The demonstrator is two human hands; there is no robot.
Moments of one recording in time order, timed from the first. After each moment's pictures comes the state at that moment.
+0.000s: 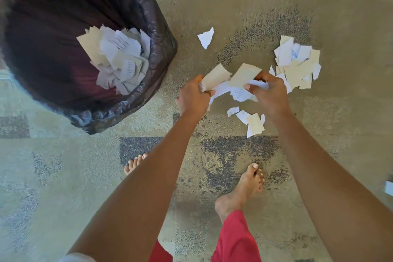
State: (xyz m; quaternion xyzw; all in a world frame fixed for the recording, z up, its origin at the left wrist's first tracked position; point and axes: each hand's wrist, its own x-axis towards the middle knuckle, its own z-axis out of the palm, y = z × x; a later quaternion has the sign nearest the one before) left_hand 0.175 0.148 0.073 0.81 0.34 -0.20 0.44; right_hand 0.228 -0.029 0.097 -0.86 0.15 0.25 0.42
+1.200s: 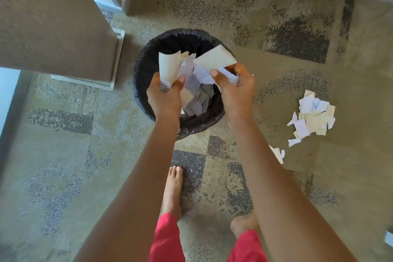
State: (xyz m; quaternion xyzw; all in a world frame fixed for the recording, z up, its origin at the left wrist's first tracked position) left_hand 0.154 0.351 0.219 0.59 0.53 0.11 0.60; right_hand 0.218 0.237 0.243 -0.76 0.07 0.18 0.63
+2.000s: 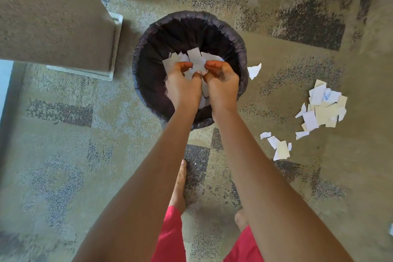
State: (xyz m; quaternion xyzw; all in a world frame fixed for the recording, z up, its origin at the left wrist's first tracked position) left_hand 0.177 0.336 0.183 0.70 0.52 0.01 0.50; right_hand 0.203 0.271 0.176 -0.74 0.18 0.21 0.62
